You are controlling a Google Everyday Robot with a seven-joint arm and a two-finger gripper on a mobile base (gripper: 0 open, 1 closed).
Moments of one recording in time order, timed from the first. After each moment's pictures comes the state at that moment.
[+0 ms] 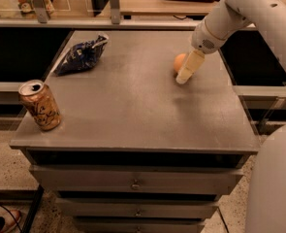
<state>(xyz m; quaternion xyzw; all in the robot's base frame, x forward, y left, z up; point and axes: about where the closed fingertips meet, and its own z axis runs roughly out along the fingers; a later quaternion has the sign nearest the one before) 0.712 -0.150 0.852 -0.58 0.77 0.07 0.26</state>
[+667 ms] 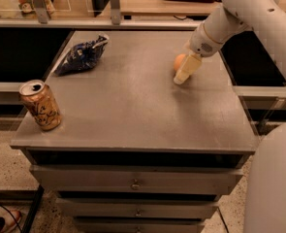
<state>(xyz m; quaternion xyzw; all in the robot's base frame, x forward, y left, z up) 0.714 -0.144 0.840 -0.58 0.77 0.08 0.26</state>
